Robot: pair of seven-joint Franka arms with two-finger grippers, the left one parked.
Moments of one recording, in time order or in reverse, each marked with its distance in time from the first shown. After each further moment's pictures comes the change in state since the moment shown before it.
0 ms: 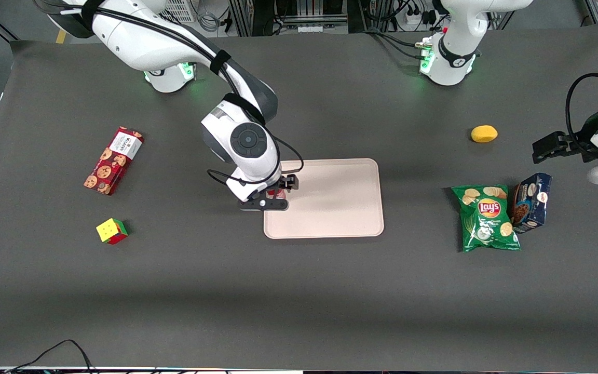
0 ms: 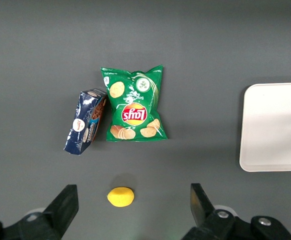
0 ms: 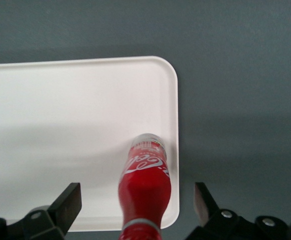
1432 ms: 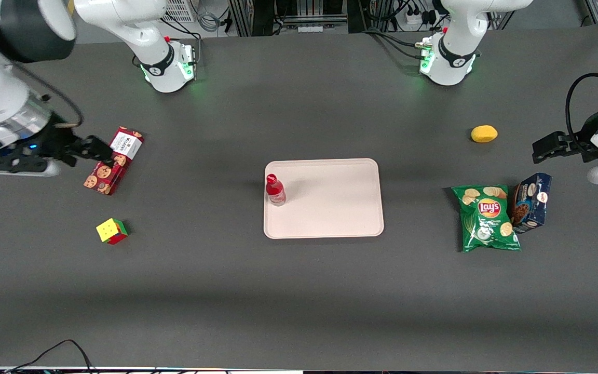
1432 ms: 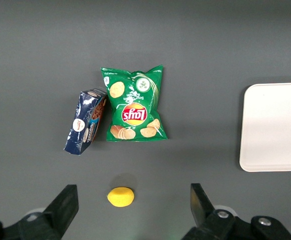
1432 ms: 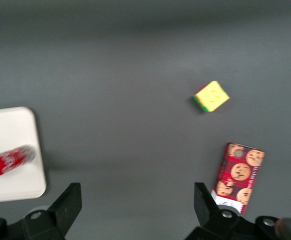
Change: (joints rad) arm -0.294 -0.690 -0.382 -0.288 0.245 -0.258 -0.650
